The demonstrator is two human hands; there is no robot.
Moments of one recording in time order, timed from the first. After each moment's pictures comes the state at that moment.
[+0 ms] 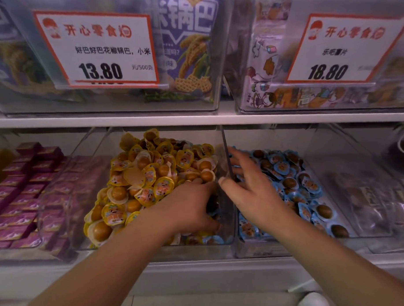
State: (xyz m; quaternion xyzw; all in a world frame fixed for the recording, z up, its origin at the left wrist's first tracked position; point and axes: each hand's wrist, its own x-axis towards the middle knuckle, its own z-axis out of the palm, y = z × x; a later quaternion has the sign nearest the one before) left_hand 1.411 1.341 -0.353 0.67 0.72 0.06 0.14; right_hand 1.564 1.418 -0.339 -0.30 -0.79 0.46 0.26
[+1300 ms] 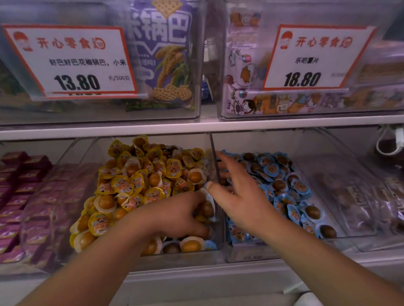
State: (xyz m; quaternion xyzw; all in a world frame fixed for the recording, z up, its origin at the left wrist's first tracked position) left_hand 1.405 1.339 -0.344 0.63 0.68 0.12 0.35; right_hand 1.563 1.421 -0.342 -0.29 -0.81 0.44 0.27
